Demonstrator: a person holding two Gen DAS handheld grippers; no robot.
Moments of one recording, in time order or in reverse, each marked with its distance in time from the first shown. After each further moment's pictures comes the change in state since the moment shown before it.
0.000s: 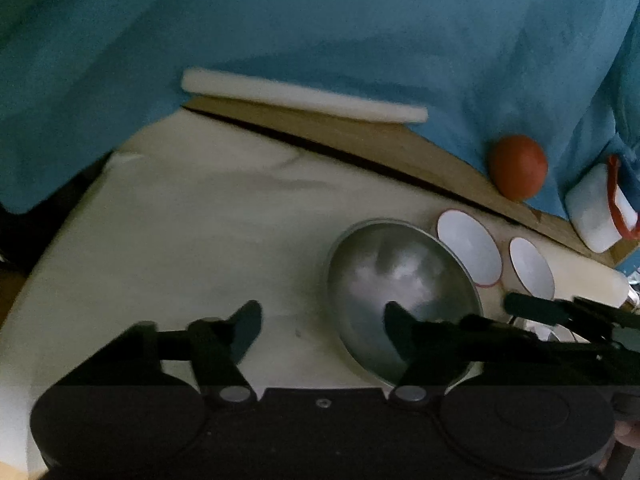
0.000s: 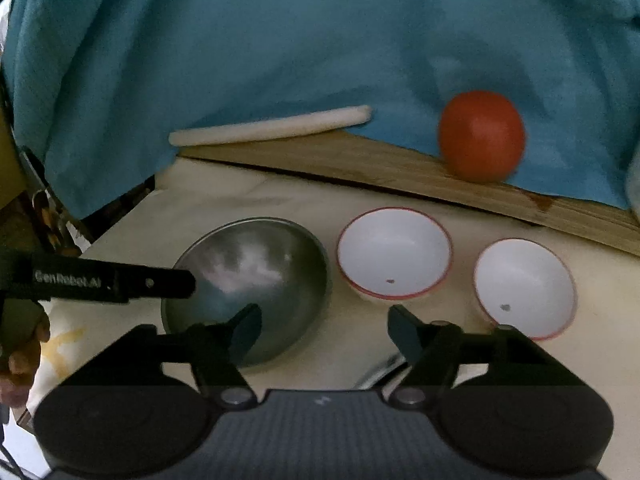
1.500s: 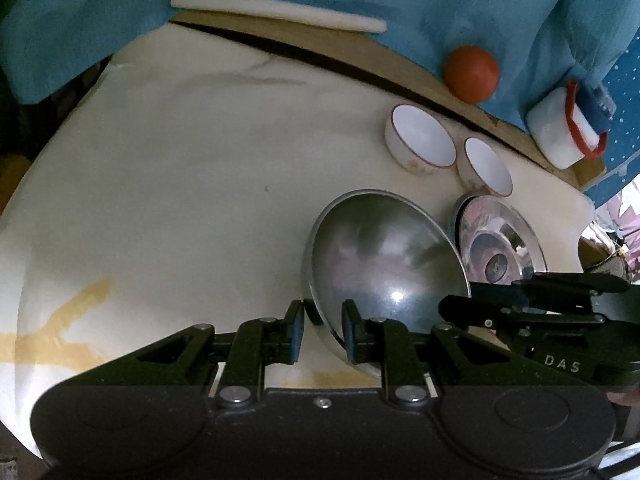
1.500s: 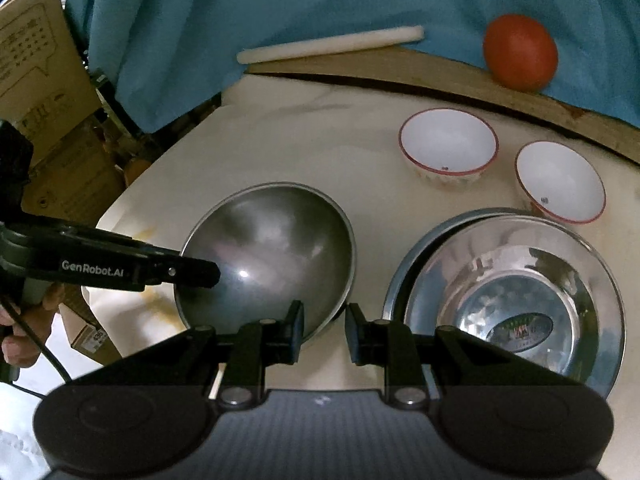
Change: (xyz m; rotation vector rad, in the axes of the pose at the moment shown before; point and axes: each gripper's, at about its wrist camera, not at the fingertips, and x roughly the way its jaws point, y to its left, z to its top) left arm -0.035 -0.009 -0.055 0.014 0.209 -0.071; right arm -0.044 0.006 -0.026 -0.016 0.294 0.144
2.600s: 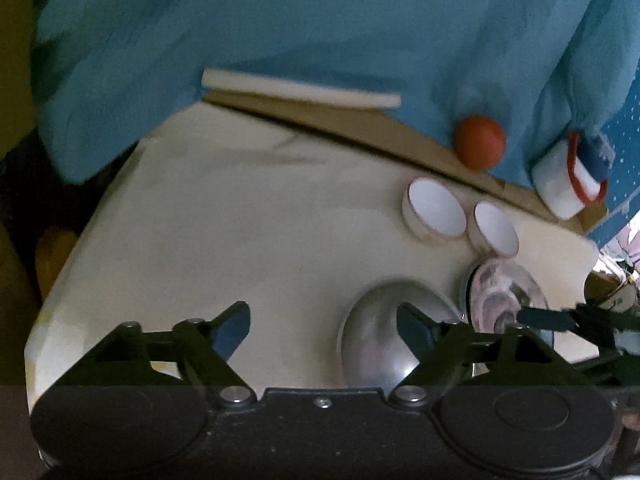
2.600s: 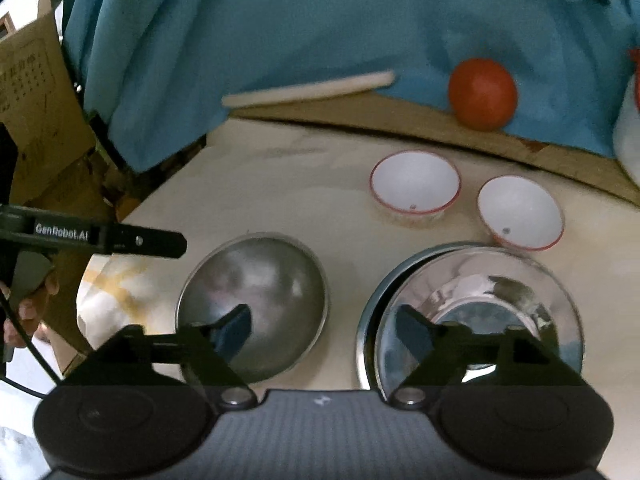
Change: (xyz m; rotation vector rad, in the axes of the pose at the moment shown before) left arm -0.031 0.006 0.028 0.014 -0.167 0.042; right arm -0.028 -0.008 0.001 0.022 -0.119 -0.063
